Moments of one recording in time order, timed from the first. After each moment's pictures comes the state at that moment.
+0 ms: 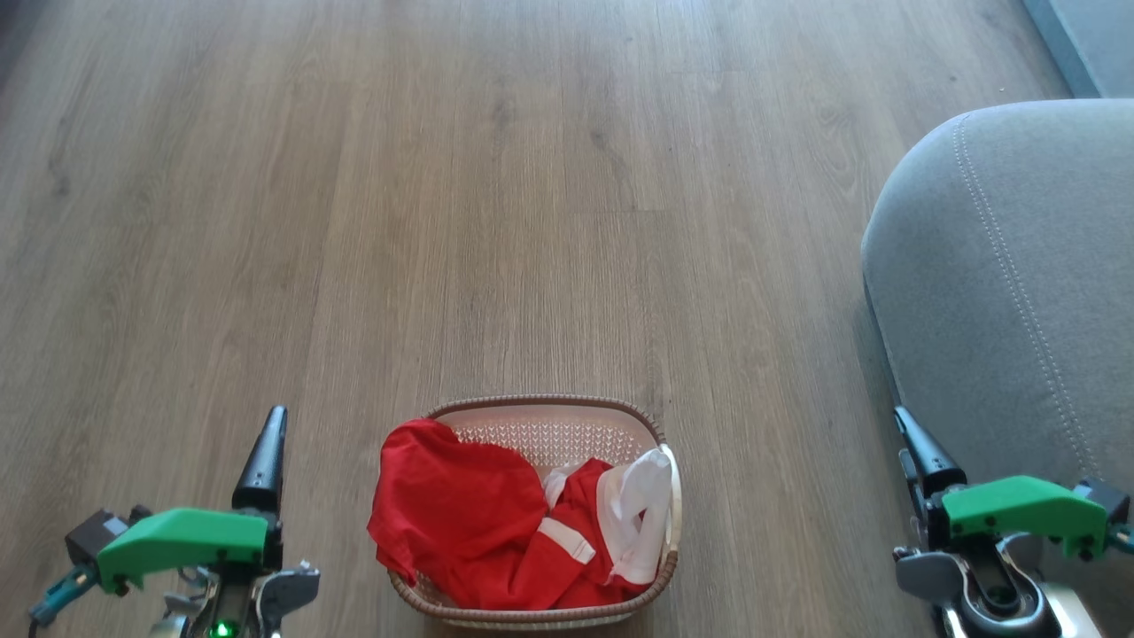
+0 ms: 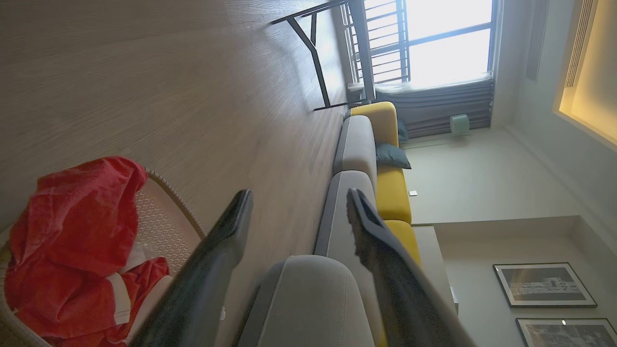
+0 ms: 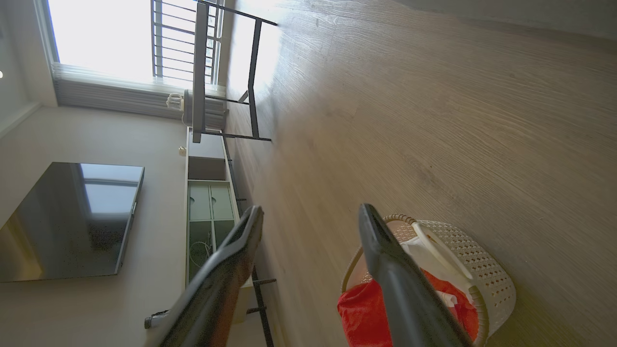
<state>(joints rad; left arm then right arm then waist) -0.06 0.04 0.03 0.38 -1.36 -0.12 0.03 -0.09 -0.07 -0.03 0.38 1.42 0.12 0.03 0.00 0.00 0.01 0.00</state>
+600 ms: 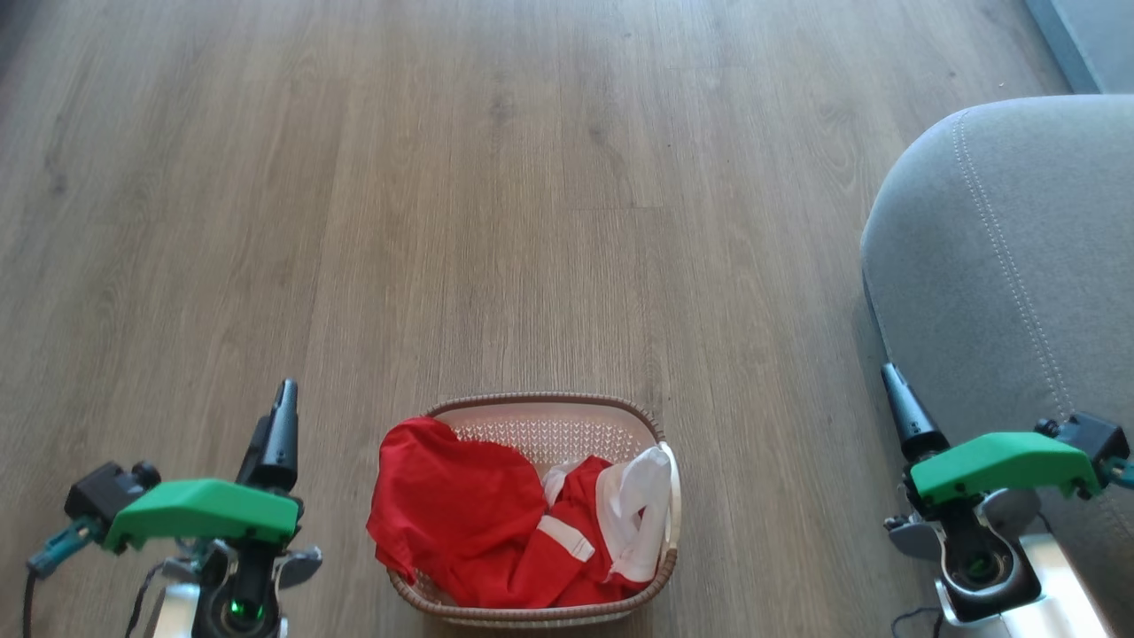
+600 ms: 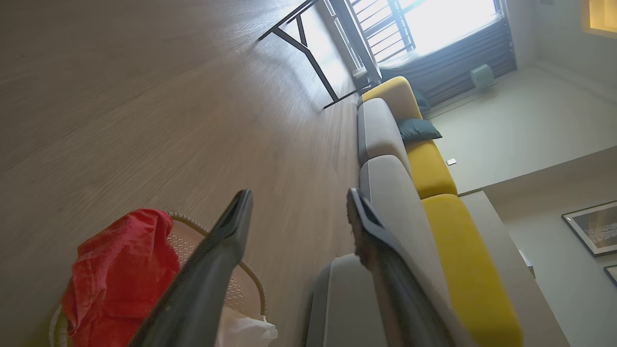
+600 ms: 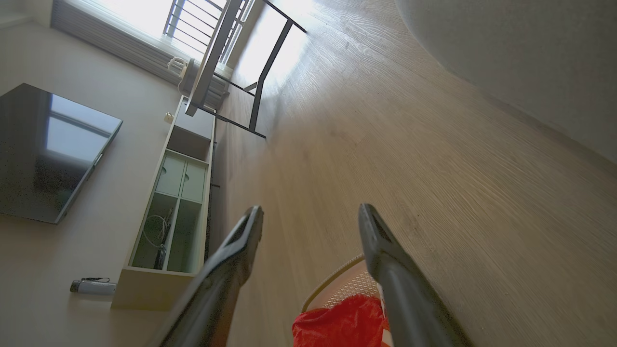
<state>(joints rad) -0.10 0.05 0.01 0.37 -1.08 -0.12 -0.02 -0.15 -0.10 0.04 0.37 1.18 0.12 -0.02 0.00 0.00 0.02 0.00</state>
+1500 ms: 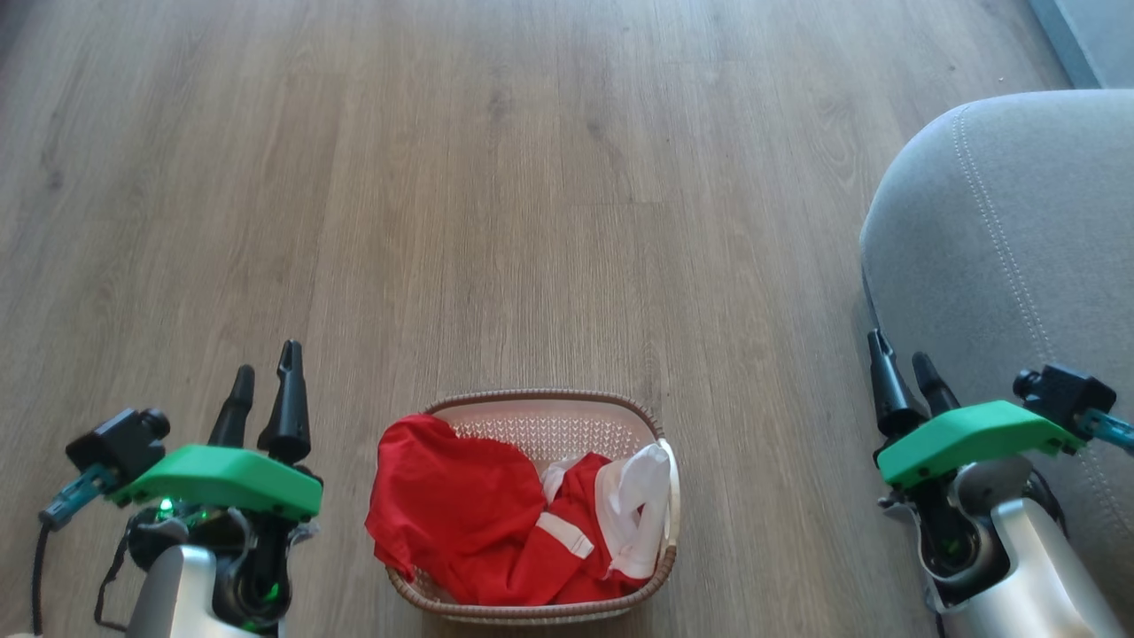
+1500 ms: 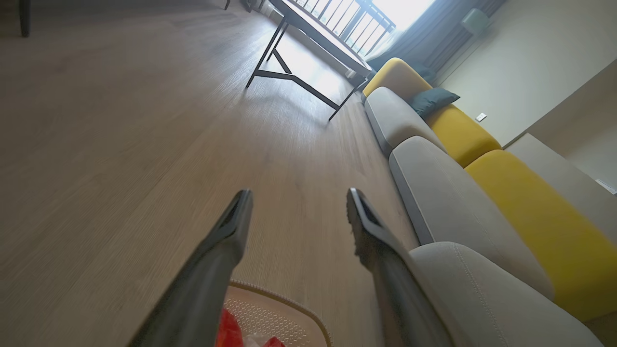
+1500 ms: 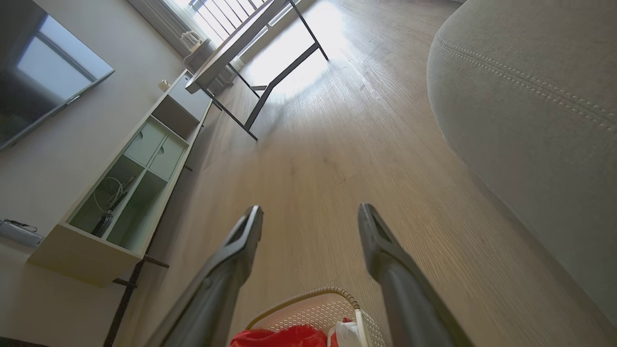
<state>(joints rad) -0.13 0.05 0.01 0.32 -0.69 -0.12 -0.10 -0.20 -0.12 0.10 0.35 0.86 0.12 -0.10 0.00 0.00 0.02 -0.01</state>
